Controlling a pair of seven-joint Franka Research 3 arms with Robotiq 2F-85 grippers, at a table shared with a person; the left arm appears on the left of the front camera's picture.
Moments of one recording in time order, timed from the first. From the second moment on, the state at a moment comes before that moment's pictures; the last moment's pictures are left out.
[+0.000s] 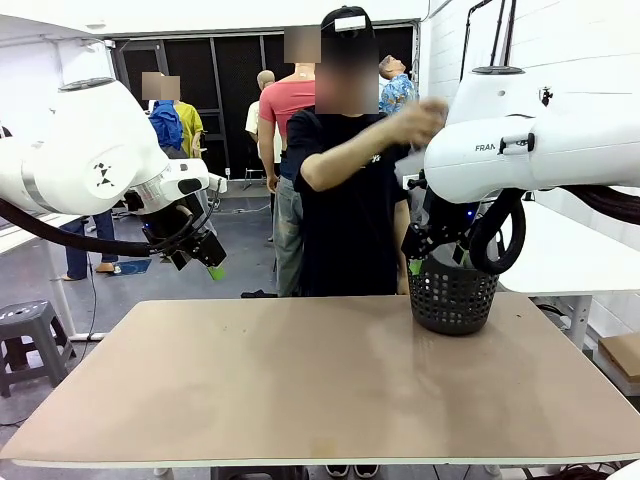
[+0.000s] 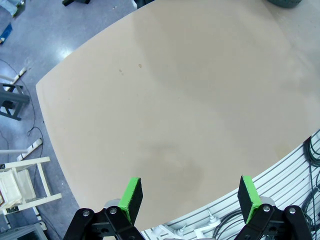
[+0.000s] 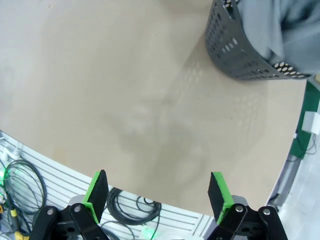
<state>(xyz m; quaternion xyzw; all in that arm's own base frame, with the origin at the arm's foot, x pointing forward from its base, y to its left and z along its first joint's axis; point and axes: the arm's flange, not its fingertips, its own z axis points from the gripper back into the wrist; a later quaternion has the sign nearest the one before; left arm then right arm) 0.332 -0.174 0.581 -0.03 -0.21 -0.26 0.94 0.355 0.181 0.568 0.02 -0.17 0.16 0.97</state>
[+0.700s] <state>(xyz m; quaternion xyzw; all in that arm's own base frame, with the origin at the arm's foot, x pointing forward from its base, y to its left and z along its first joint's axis) 0.332 -0.174 0.581 -0.03 -0.21 -0.26 0.94 0.355 0.181 0.568 0.02 -0.17 0.16 0.97</state>
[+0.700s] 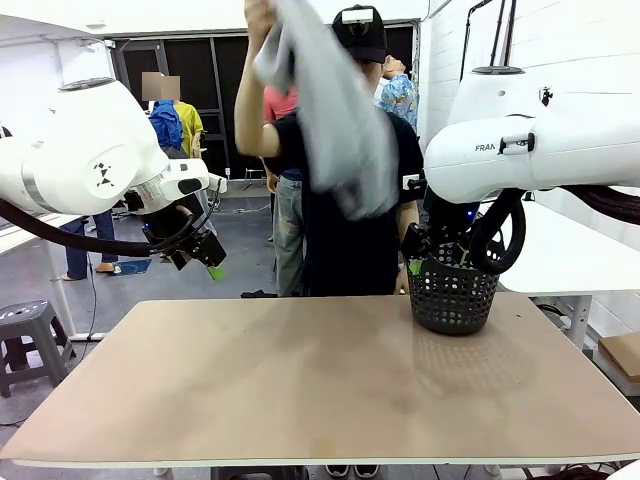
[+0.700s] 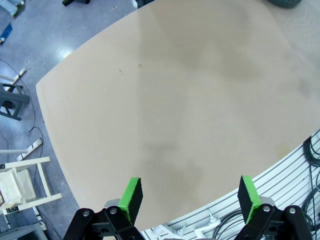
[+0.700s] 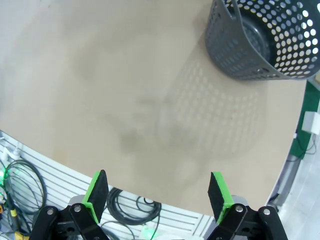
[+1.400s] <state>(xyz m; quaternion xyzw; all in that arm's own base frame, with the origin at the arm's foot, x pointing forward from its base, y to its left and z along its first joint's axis) 0.332 -0.174 0.581 -0.03 -0.21 -0.26 0.94 0.355 0.181 0.568 0.02 -0.17 0.16 0.97</state>
